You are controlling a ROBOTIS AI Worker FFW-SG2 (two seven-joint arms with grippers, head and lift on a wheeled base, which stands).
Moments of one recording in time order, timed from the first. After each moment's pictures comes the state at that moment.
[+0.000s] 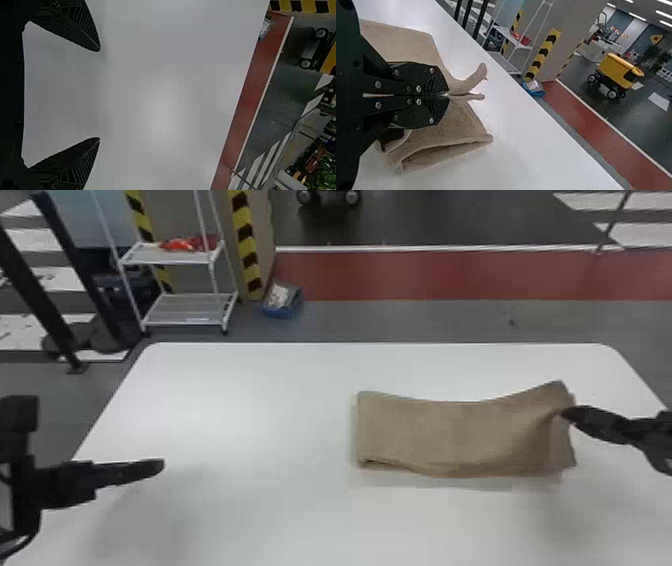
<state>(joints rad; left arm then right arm) 0.03 0.29 0.45 -1.84 0.00 1.18 -0.91 -0.35 -0.08 -0.71 -1.71 0.01 1.56 0.85</state>
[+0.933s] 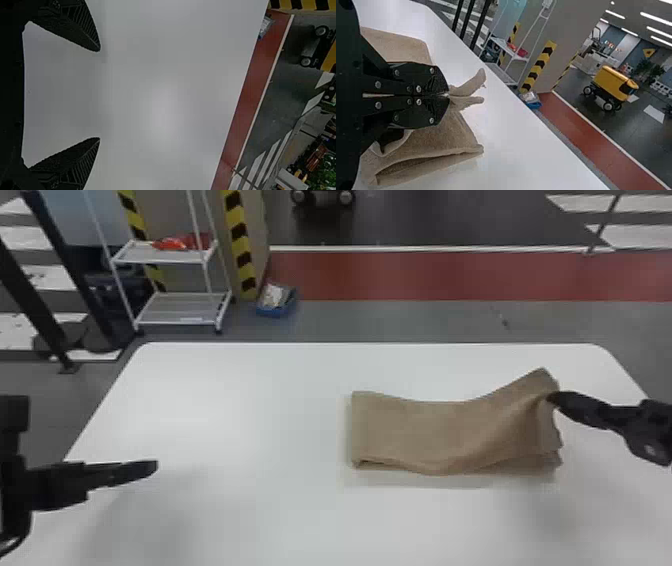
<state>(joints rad) 0.04 0.29 0.45 -1.86 0.00 1.18 -0.91 -0.39 -0.09 -0.72 -1.61 -0.01 1.47 0.91</state>
